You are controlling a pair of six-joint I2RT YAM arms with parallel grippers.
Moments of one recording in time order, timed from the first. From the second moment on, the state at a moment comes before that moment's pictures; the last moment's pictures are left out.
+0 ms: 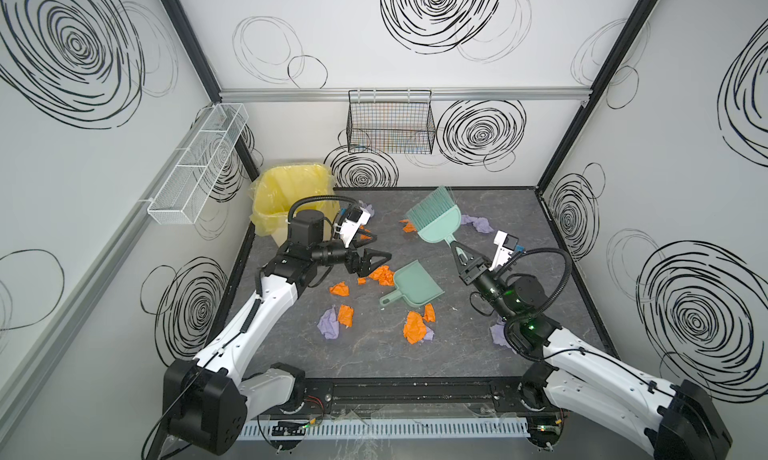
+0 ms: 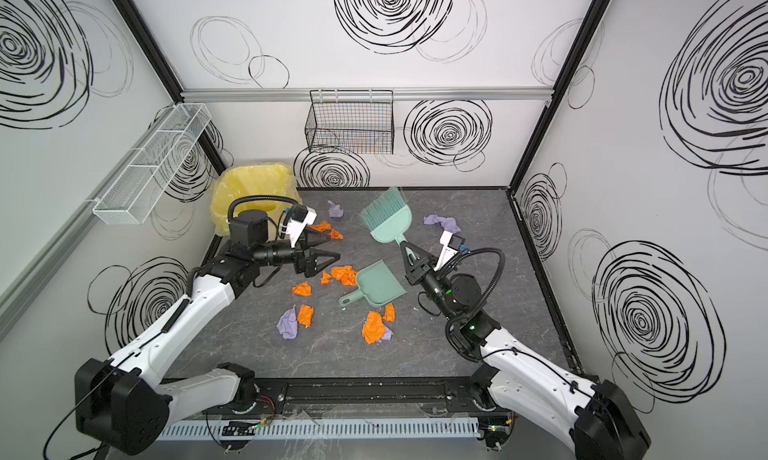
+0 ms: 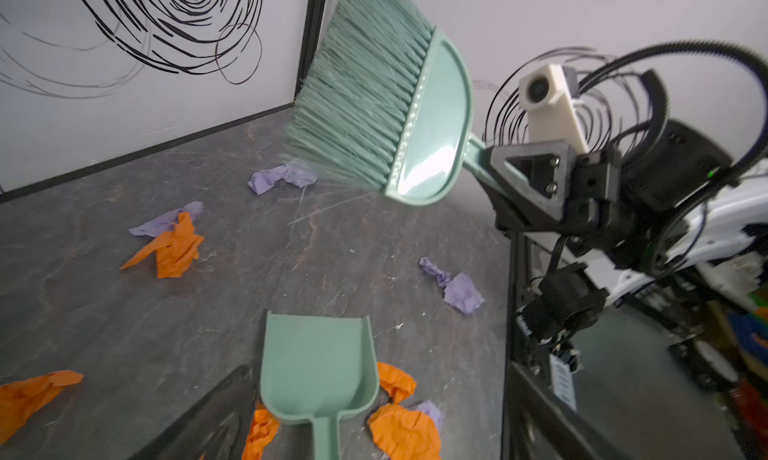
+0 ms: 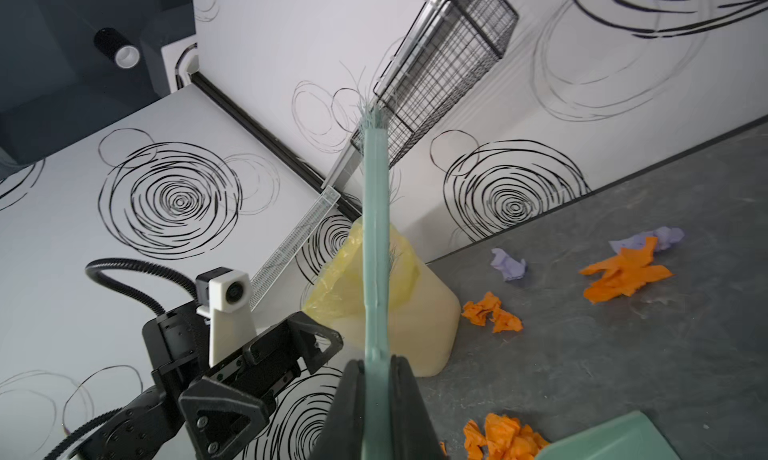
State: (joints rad) left arm -0.26 1.17 0.95 -0.28 0.88 0.11; right arm 0.64 0.82 0.36 0.61 0.07 0.90
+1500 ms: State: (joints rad) left arm -0.56 1.53 0.77 -0.17 0.44 0.44; right arm 0.48 0.49 0.12 0.32 0.02 0.98
